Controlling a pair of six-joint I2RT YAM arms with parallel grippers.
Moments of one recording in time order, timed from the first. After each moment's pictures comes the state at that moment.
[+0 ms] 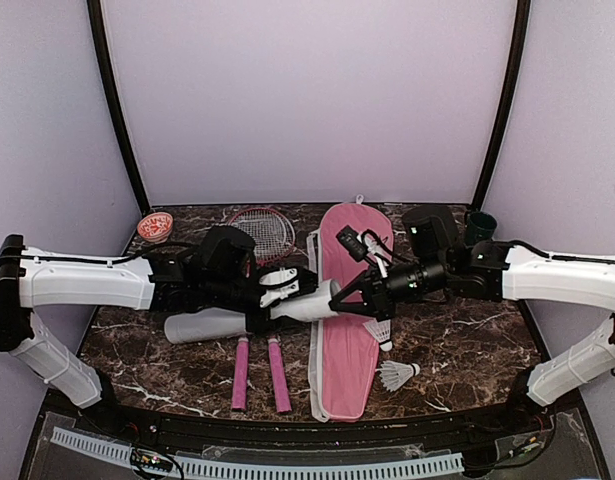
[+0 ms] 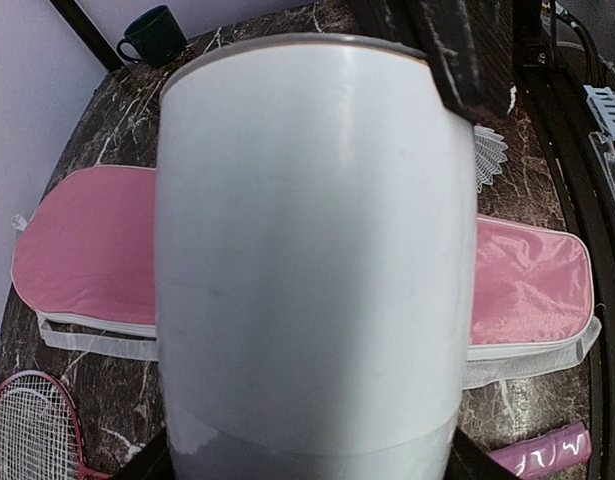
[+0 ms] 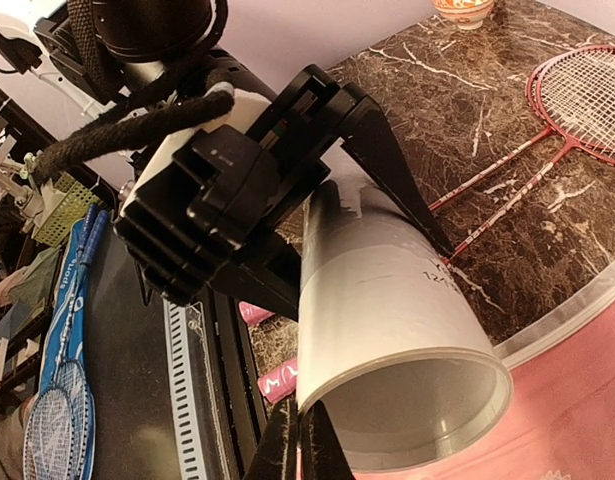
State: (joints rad) left arm -0.95 1.47 0.96 -0.15 0.23 0.52; right arm 0.91 1.31 0.93 -0.17 -0.59 0.19
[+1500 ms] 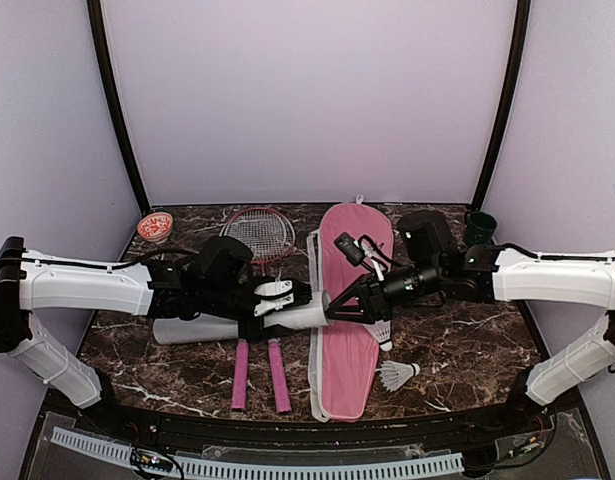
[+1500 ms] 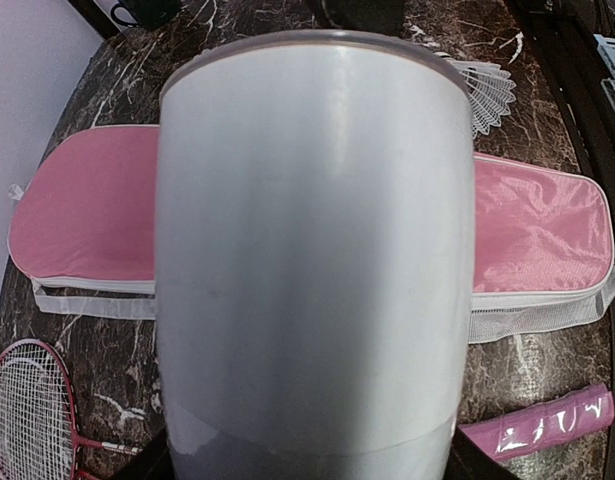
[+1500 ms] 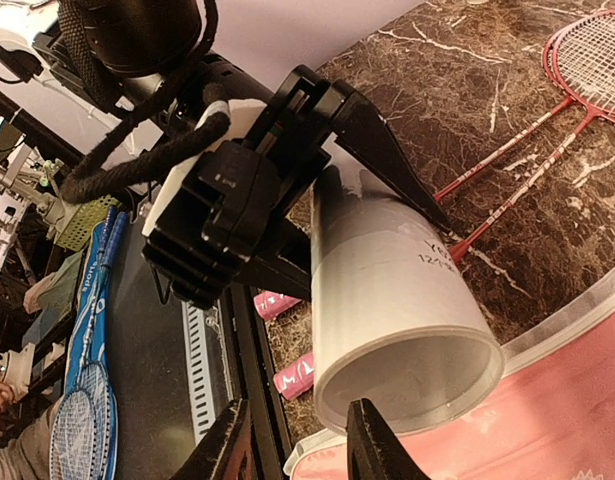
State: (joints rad) left arm -0.96 1.46 0.89 -0.16 0.17 0.56; right arm 0.88 1.35 0.90 -0.11 -0.66 0.25
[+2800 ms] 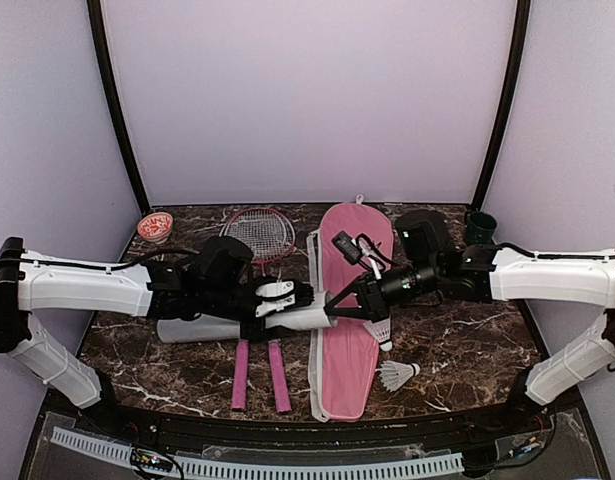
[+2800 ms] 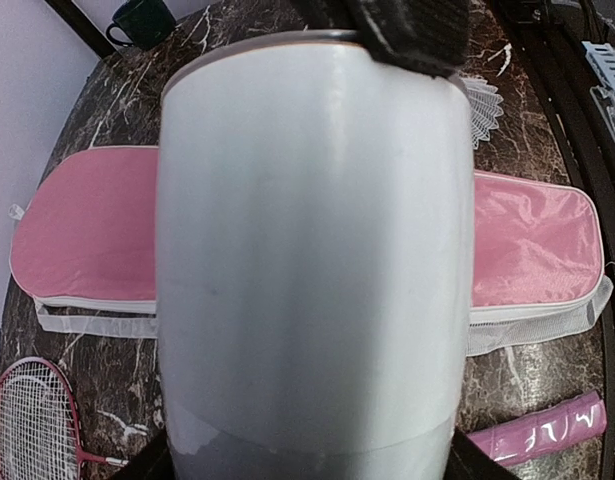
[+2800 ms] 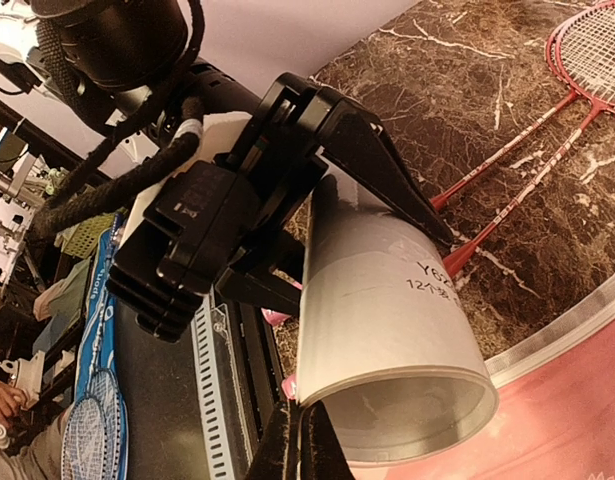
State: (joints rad) left arm -0.96 1.45 0.89 -0.15 0.18 0.57; right arm 0.89 1.39 0.91 -0.10 -0.67 0.29
